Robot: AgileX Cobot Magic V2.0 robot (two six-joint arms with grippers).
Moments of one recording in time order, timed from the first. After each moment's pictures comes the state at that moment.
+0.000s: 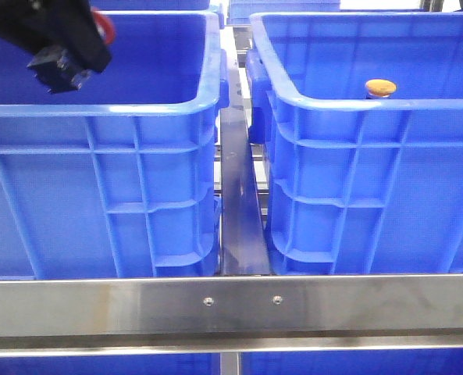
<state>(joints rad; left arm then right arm) -0.35 1.45 -1.20 -0.35 0.73 0.41 0.11 0.95 -0.71 0.88 0.44 -0.74</state>
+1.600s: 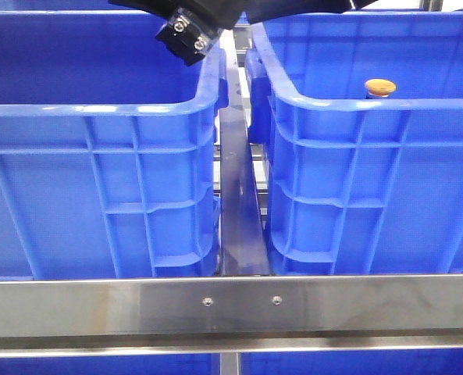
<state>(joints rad) -0.46 1.49 -1.21 -0.94 0.88 1.15 0.32 1.48 -1.17 1.21 0.87 -0.74</state>
